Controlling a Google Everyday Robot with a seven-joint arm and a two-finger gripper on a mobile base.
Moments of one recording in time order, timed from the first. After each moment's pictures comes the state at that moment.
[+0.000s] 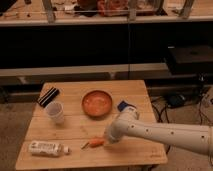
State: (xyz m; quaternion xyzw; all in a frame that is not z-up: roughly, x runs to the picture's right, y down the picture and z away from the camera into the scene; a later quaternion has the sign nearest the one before) arm 0.003 0.256 0.783 -0.29 -0.18 0.03 0.94
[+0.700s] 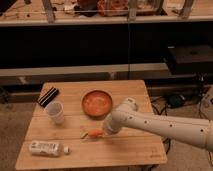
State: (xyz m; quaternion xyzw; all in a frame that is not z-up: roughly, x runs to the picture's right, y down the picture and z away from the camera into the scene) arm 0.000 0.207 0.784 -0.26 -0.17 0.04 0.95
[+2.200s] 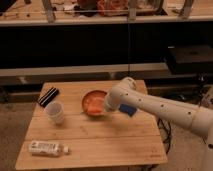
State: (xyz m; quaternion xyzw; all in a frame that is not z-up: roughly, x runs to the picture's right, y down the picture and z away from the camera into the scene) arm -0.008 0.107 0.826 -0.24 -0.16 0.10 0.95
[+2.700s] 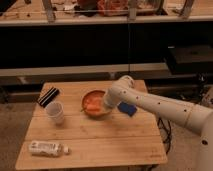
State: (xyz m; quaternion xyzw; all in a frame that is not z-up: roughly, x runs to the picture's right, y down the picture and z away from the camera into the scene) arm -0.012 0.101 0.834 -0.24 -0.16 0.11 0.95
